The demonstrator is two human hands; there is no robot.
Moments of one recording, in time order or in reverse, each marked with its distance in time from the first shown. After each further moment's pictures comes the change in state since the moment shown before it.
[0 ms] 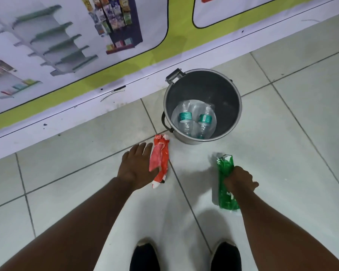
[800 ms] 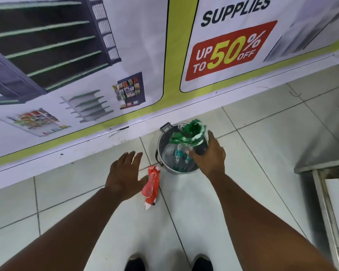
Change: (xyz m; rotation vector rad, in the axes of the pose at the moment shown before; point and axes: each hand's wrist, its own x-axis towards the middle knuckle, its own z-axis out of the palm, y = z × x) left_hand -0.075 0.039 -0.180 -0.006 0.162 -0.028; right_hand -0.118 -0.087 -0.233 0.560 0.365 -0.621
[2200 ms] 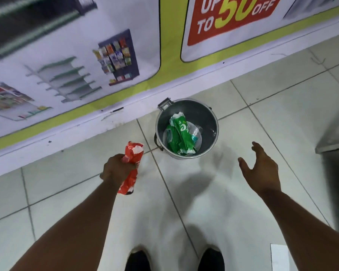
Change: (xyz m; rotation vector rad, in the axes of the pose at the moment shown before) left_hand 0.049 -0.038 0.103 -0.646 -0.083 -0.661; right_hand -0.033 0.161 -0.022 -0.298 0.039 0.006
